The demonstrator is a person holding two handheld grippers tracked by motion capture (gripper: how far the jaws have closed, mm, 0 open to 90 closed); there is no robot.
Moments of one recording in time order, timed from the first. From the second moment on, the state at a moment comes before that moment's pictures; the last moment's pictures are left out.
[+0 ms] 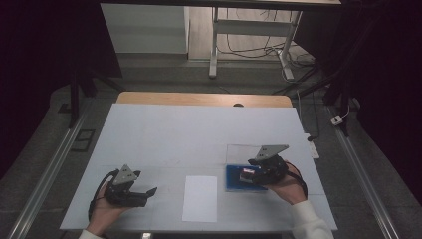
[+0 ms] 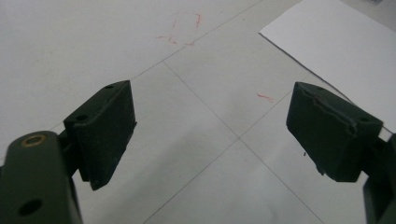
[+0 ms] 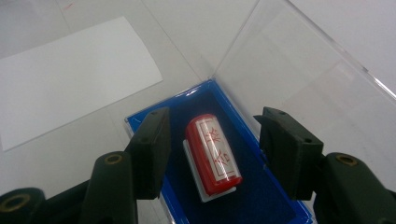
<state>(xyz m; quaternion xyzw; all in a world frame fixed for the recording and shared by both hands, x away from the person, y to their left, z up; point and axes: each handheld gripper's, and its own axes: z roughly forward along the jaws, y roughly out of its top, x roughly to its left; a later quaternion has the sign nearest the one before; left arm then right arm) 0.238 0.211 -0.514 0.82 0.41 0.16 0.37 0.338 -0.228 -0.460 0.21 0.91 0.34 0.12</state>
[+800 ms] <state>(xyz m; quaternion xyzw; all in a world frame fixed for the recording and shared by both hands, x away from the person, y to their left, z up) 0.238 0.211 -0.516 0.82 0.41 0.16 0.36 0.341 -0.226 -0.468 0.20 0.92 0.32 0.10</state>
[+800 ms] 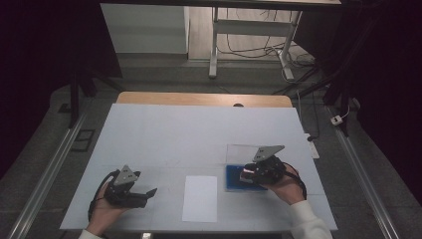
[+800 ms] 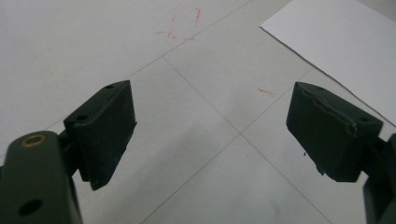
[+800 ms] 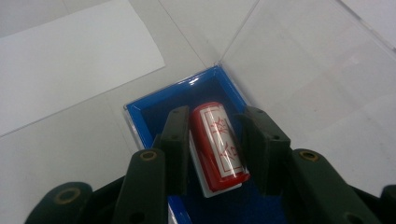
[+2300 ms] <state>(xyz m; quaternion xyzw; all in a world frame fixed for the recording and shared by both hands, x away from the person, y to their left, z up) 0.237 0.213 -0.517 0.82 0.41 0.16 0.36 0.342 -0.230 -0.465 0.20 0.92 0.33 0.11</state>
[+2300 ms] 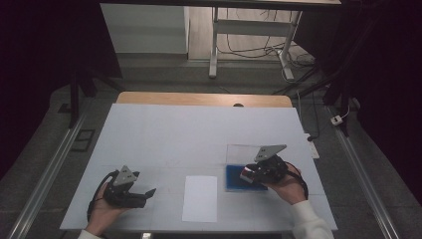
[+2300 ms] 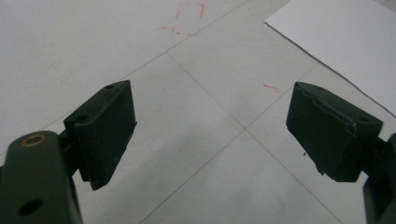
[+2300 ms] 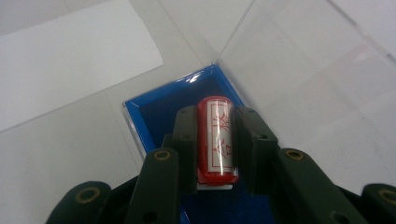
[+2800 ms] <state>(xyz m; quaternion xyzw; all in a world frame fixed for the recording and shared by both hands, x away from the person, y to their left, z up) 0.238 0.214 -0.517 0.82 0.41 0.16 0.36 0.340 -0.238 -0.447 0.24 0.89 0.38 0.12</state>
